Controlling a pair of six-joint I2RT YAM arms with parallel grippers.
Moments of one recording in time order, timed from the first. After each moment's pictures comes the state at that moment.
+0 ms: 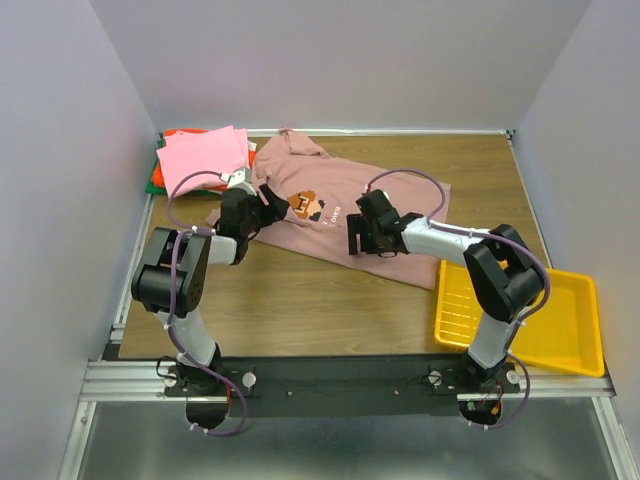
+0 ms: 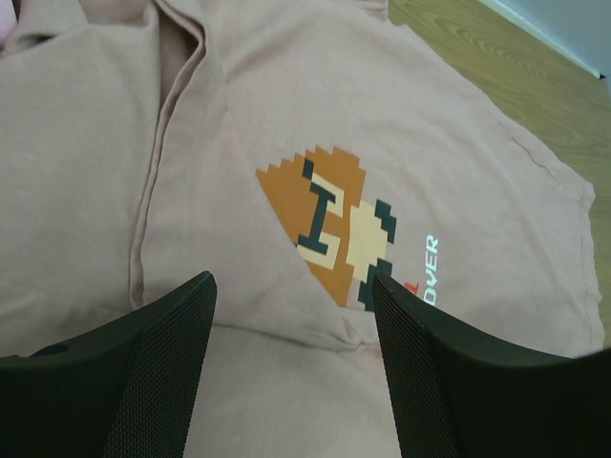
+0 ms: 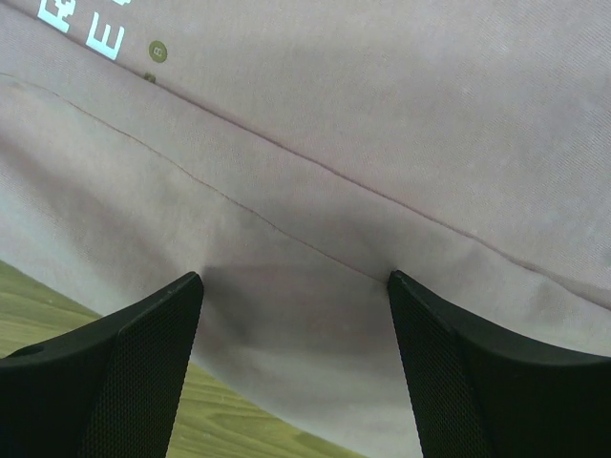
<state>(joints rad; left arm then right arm) -0.20 1.78 0.75 0.69 0.17 -0.59 0.62 1.79 1.09 -0.26 0.15 0.46</state>
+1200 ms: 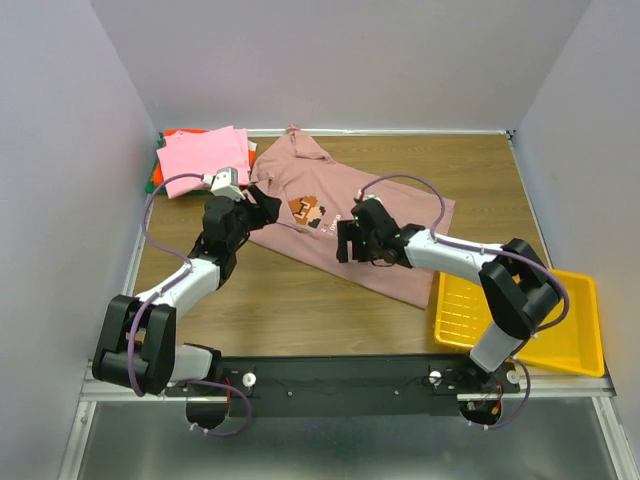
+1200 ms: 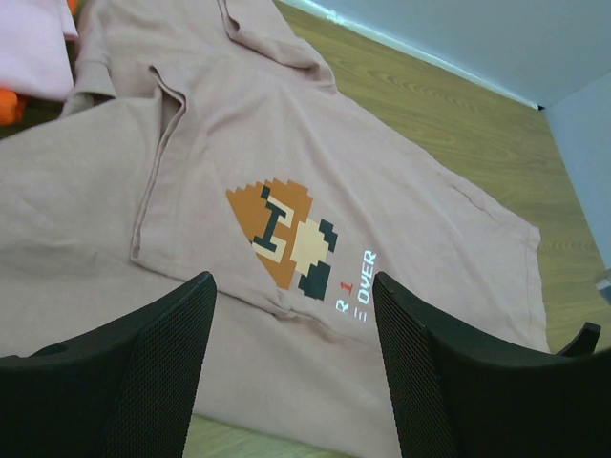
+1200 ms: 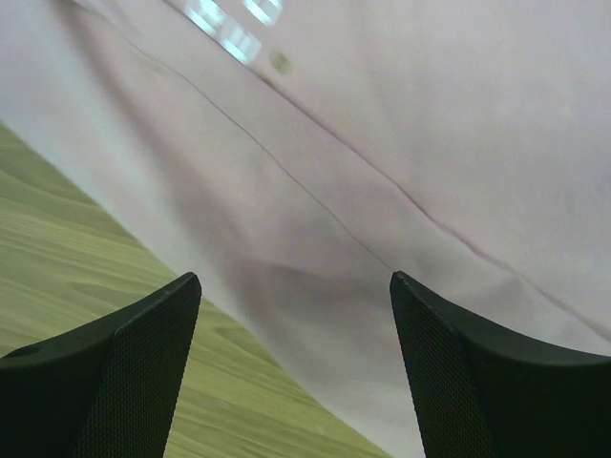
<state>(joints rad) -0.24 1.31 0.59 0.51 0.08 -0.56 0.72 1.67 0.98 -0.20 0.12 0.52</state>
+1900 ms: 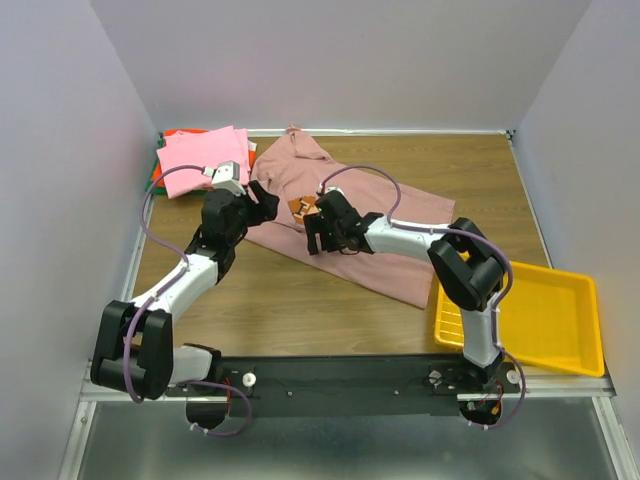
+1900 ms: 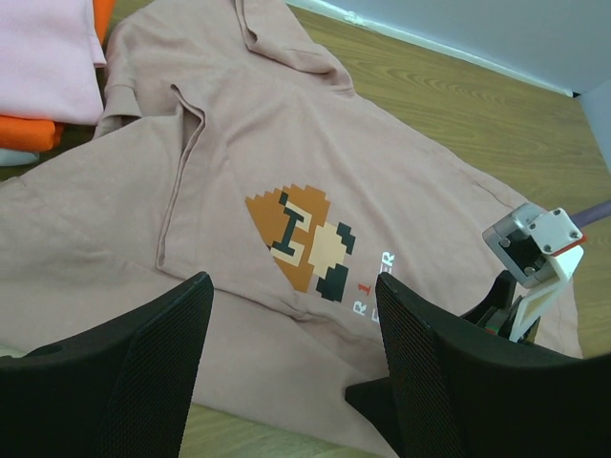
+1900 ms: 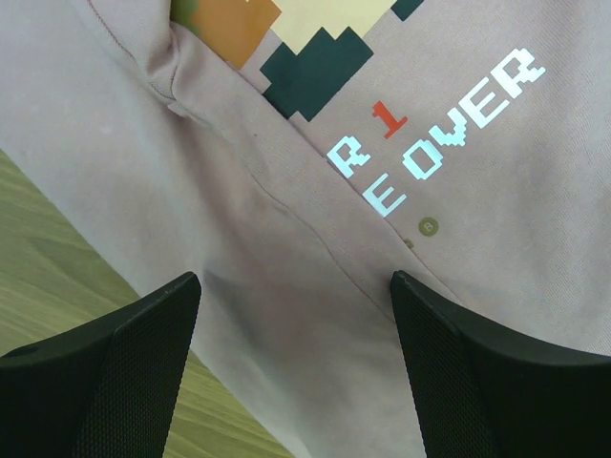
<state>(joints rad) -0.24 1.28 0.67 0.36 0.05 -0.48 0.79 2.01 1.32 -0.18 0.11 0.44</state>
